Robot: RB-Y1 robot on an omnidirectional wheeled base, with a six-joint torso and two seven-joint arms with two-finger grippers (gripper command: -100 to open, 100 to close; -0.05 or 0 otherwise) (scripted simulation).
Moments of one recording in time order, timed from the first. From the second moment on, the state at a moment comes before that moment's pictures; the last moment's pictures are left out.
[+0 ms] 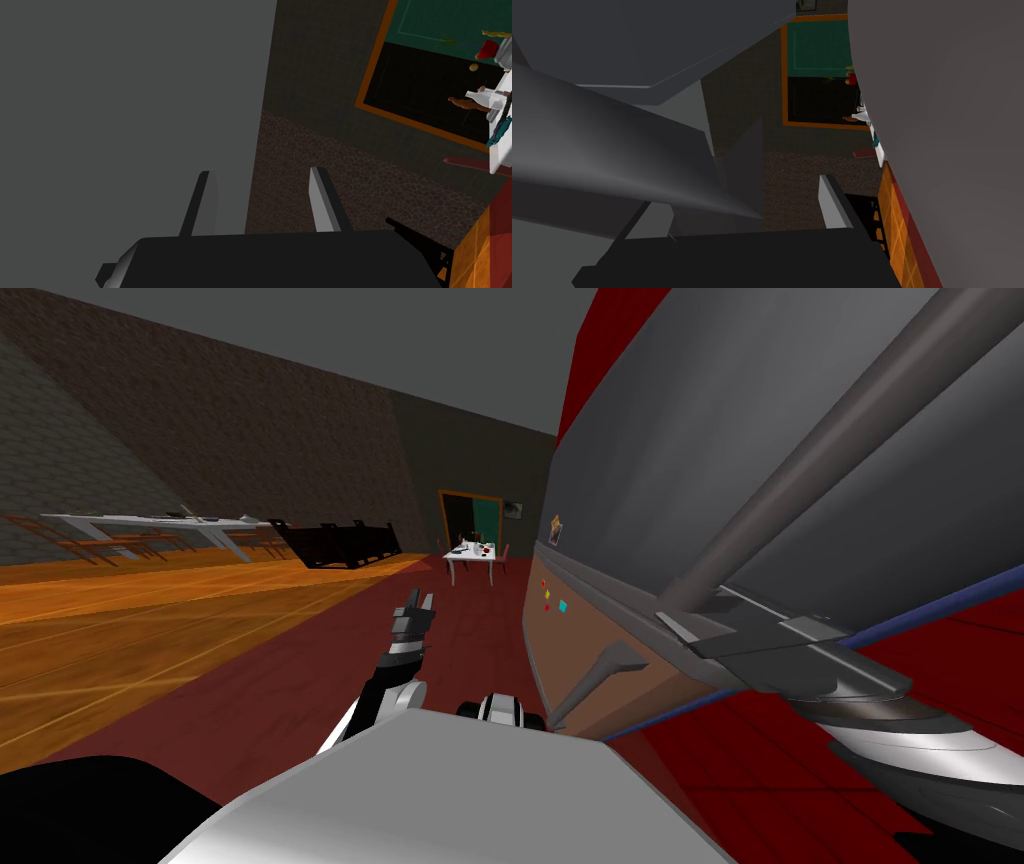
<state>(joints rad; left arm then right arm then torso) 0.51 0.00 0.04 -2.20 0.10 -0.53 0.08 0.70 -0.46 -1.03 -2.60 0.96 -0.54 0.77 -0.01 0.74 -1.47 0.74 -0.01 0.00</state>
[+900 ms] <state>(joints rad) 0.51 0.00 0.04 -2.20 0.10 -0.53 0.08 0.73 -0.46 -1.12 -2.51 0.97 -0.51 0.77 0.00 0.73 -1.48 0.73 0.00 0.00</state>
